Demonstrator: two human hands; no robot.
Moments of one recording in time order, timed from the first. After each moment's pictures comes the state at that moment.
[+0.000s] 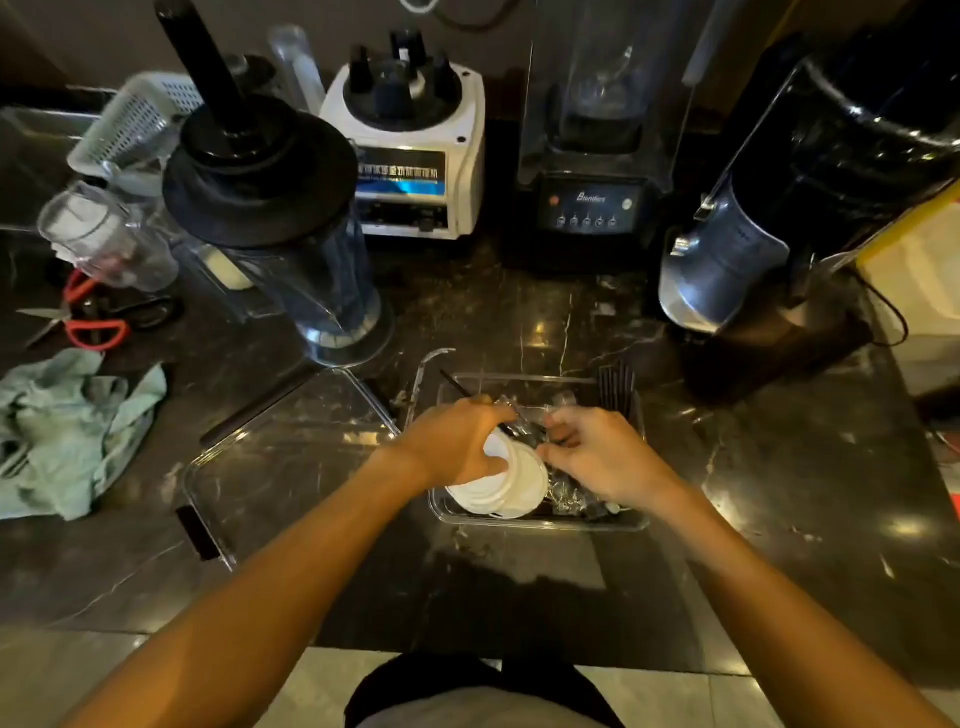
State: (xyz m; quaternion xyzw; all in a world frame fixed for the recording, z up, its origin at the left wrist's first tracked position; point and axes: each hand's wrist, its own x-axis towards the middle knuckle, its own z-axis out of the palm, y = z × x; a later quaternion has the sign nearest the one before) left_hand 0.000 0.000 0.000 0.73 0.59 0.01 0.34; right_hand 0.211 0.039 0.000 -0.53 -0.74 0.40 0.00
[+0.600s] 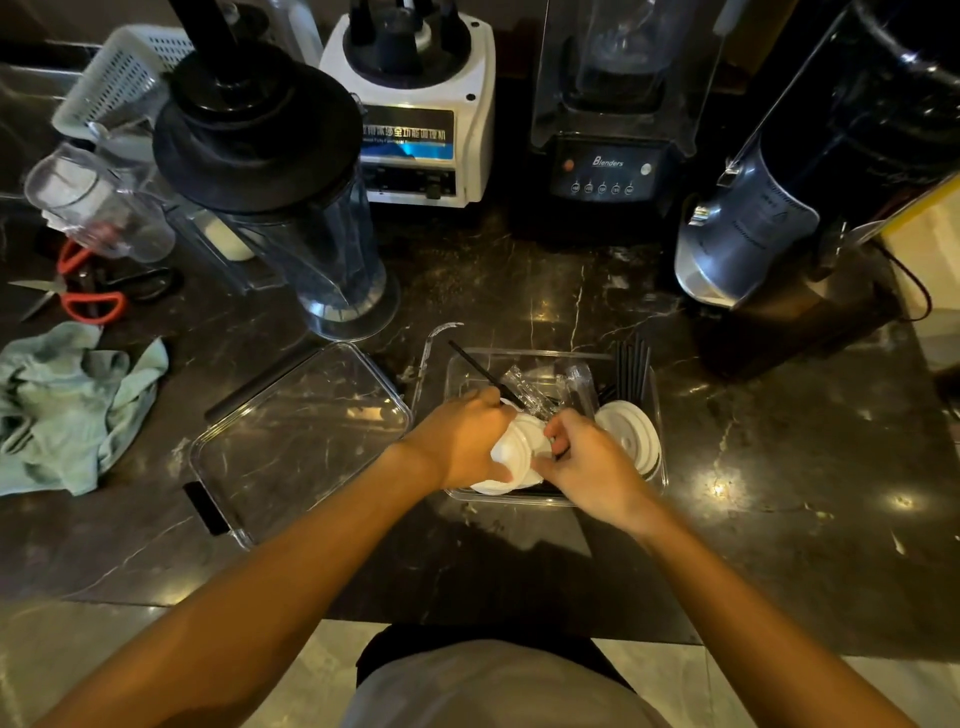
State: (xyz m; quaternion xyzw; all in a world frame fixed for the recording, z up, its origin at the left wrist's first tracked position) left_hand 0.001 -0.013 -0.020 0.76 0.57 -0.05 0.31; right_hand 0.201 0.002 -0.033 -0.56 -0.71 0.43 0.02
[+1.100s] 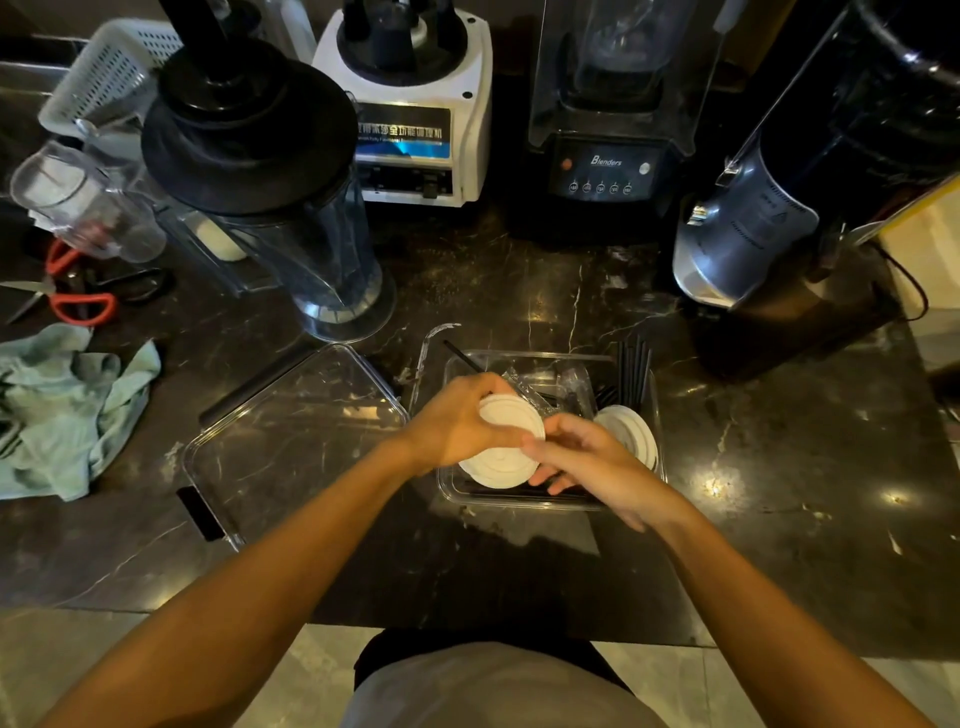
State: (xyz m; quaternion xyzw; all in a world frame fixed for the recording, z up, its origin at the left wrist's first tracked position) left_hand -0.006 -0.005 -0.015 0.55 0.61 0.21 0.53; right_hand 0.207 0.009 -0.023 -0.51 -0.52 0.69 0.07
